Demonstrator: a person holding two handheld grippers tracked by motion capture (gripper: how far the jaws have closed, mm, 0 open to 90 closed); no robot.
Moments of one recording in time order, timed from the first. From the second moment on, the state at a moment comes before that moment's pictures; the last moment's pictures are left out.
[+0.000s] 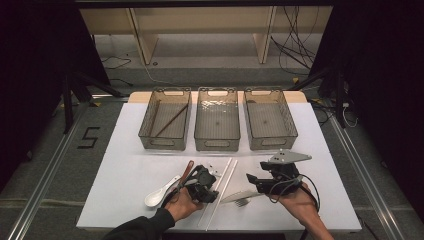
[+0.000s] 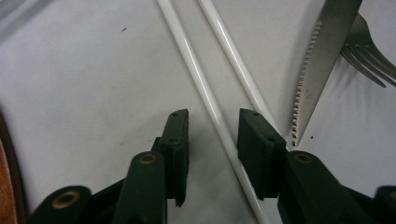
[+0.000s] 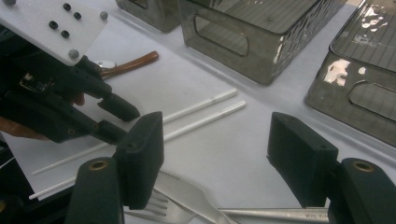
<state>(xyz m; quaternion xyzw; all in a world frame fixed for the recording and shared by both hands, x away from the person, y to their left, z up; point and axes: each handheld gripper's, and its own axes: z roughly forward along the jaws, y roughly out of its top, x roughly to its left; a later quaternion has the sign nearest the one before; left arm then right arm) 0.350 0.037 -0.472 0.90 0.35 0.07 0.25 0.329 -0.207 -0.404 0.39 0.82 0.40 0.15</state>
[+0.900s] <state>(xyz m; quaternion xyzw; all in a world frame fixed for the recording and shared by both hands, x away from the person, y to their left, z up) 0.358 0.040 -0.472 0.90 0.35 0.06 0.25 0.329 -0.204 -0.404 0.39 0.82 0.40 0.15</state>
